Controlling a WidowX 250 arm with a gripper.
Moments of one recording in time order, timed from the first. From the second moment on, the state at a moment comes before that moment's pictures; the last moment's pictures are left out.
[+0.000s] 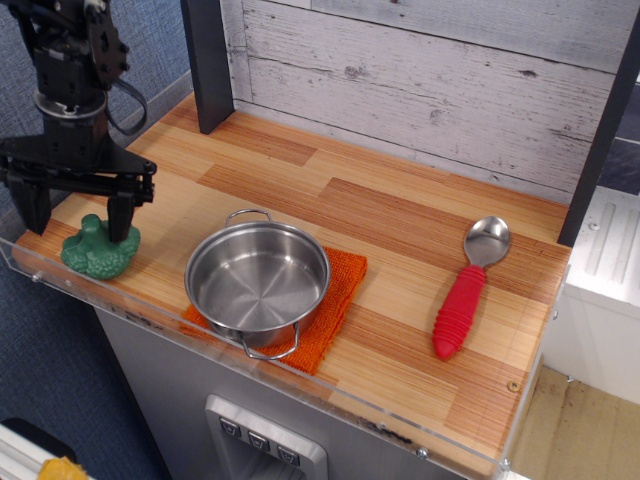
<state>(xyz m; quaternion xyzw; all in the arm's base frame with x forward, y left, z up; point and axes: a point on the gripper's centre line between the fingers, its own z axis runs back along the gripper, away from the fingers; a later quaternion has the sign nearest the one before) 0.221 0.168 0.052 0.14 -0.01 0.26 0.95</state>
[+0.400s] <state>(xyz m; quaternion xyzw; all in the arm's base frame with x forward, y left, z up) 0.220 0.167 0.049 0.14 -0.02 0.27 0.95</state>
